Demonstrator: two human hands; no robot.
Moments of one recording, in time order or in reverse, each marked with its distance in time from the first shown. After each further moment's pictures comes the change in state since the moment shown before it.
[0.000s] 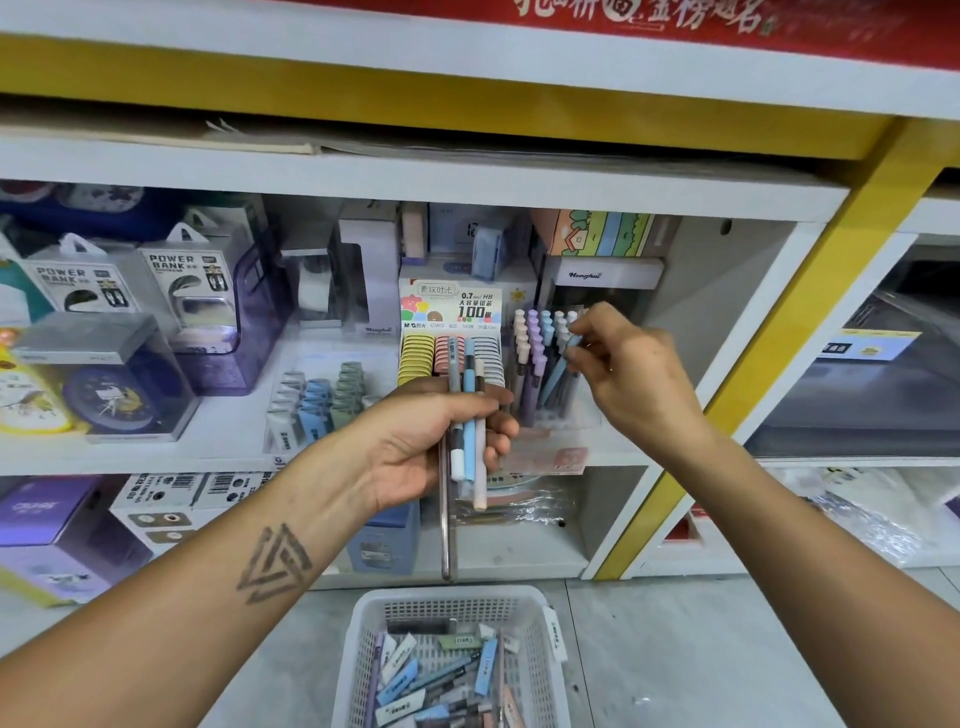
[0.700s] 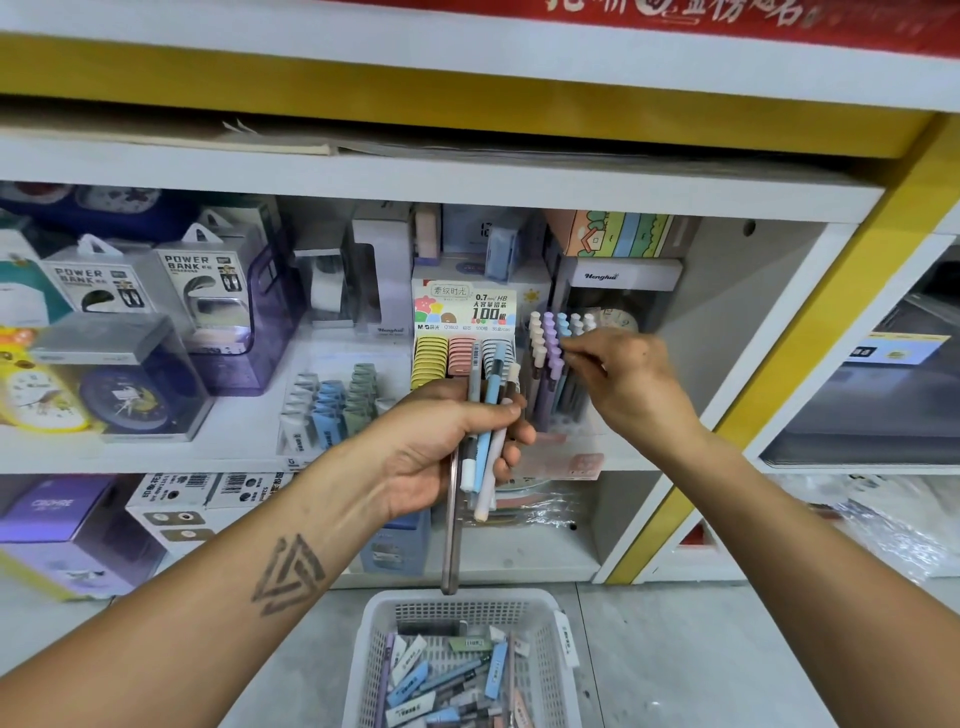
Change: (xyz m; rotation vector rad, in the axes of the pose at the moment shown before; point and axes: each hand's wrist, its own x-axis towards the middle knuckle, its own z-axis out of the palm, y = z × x) left_hand -0.005 0.001 0.000 0.064 -0.011 0.049; right_hand 0.008 0.007 0.023 0.011 -0.045 -0.027
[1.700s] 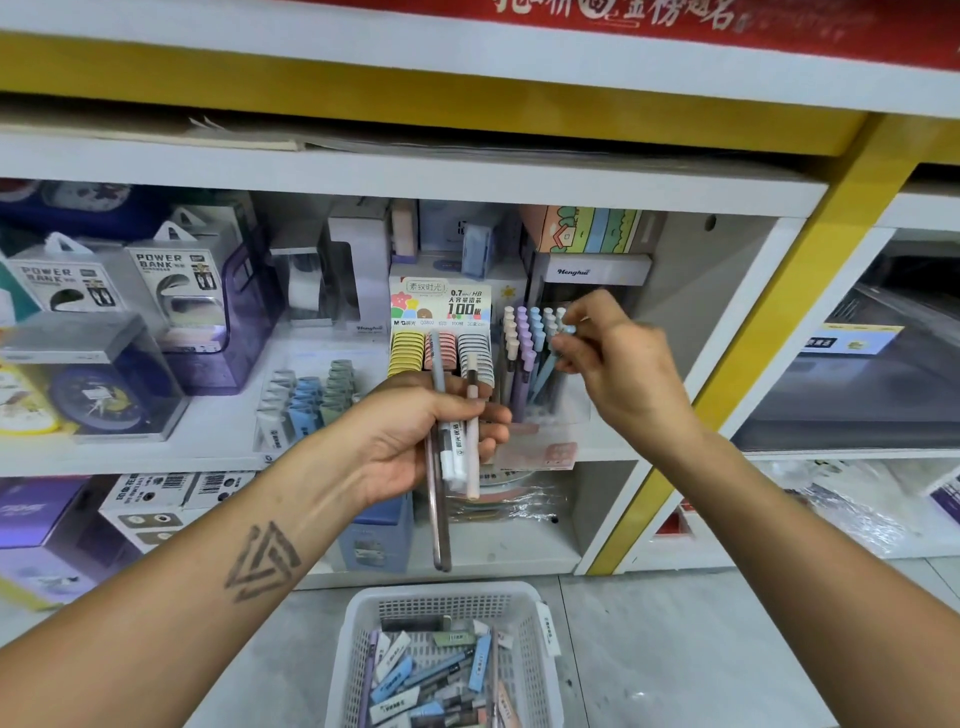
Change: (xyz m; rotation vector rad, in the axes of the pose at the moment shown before) left_hand 0.004 -0.002 0.001 -0.066 0.037 0.002; right_hand -0.011 -0.020 -0.029 0.131 0.012 0.147
